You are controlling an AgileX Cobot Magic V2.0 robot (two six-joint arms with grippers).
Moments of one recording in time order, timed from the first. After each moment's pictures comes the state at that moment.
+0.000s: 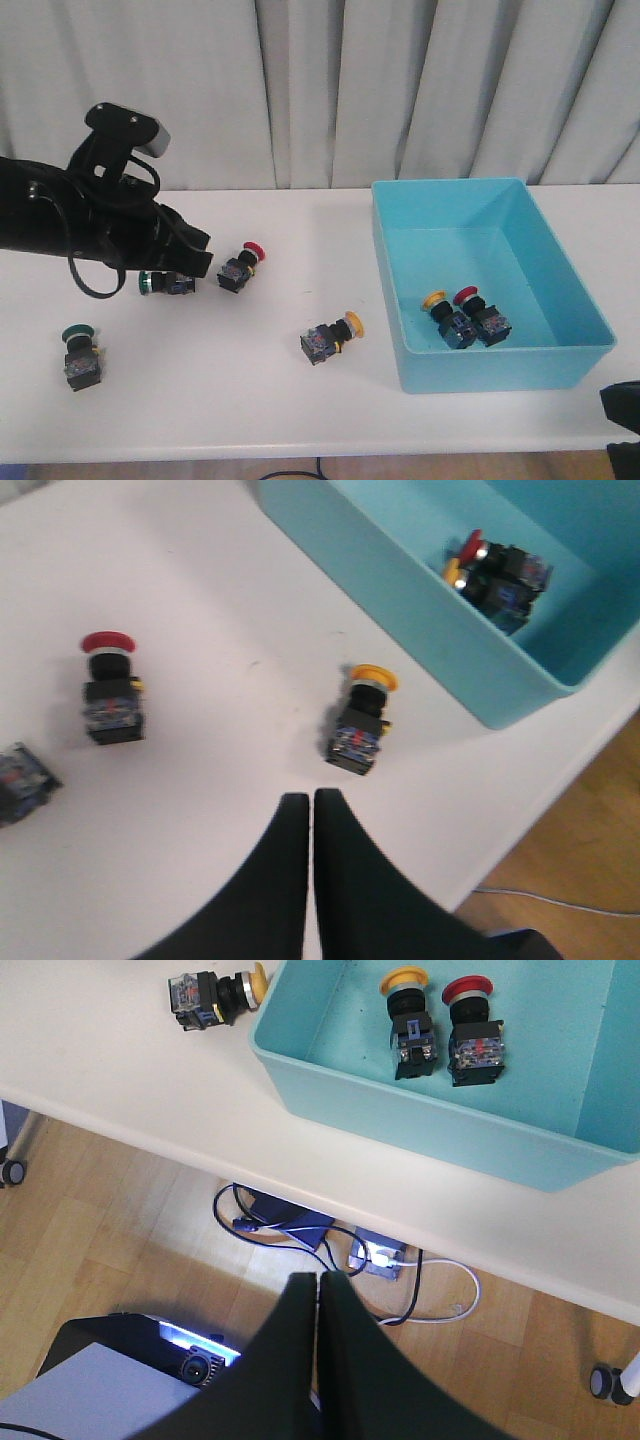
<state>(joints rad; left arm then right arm) -0.33 1.43 -1.10 -0.52 0.63 0.56 0.14 0.74 -0.75 0.24 1.03 -0.25</state>
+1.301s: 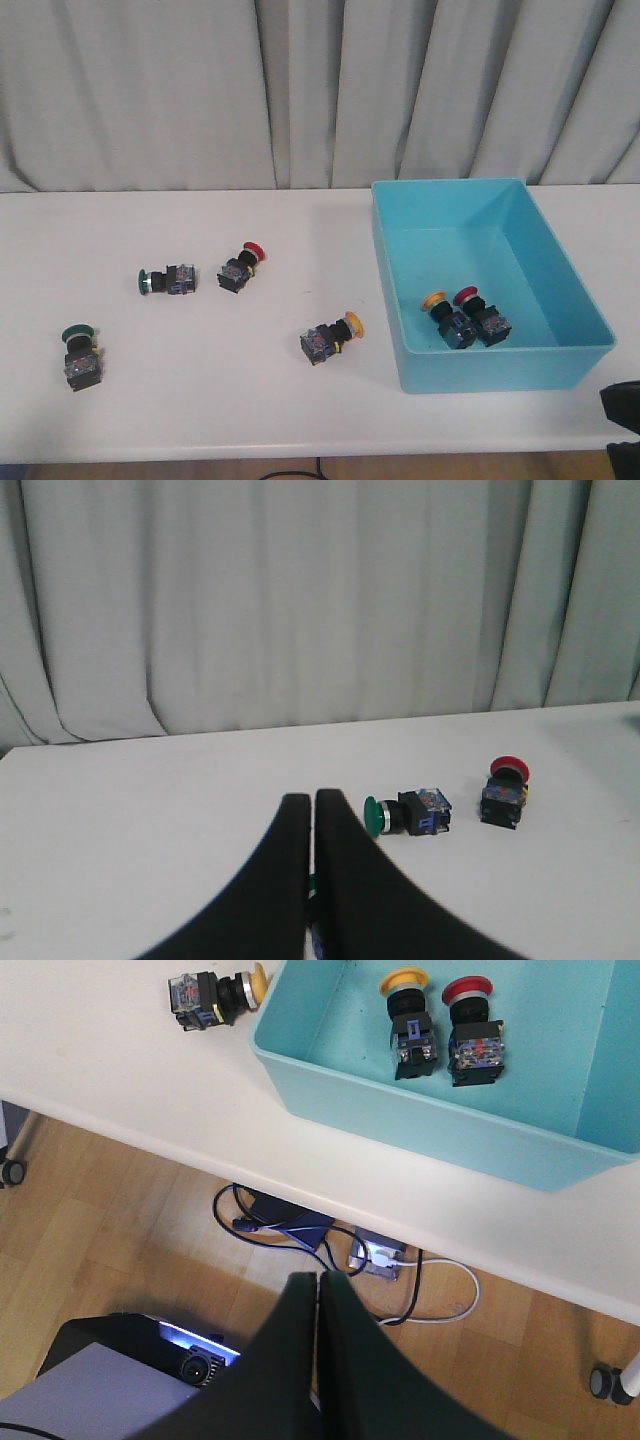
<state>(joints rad) 0.00 0.12 -0.03 0.10 0.04 -0.09 0.14 0.74 -0.75 0.24 1.03 -0.25</state>
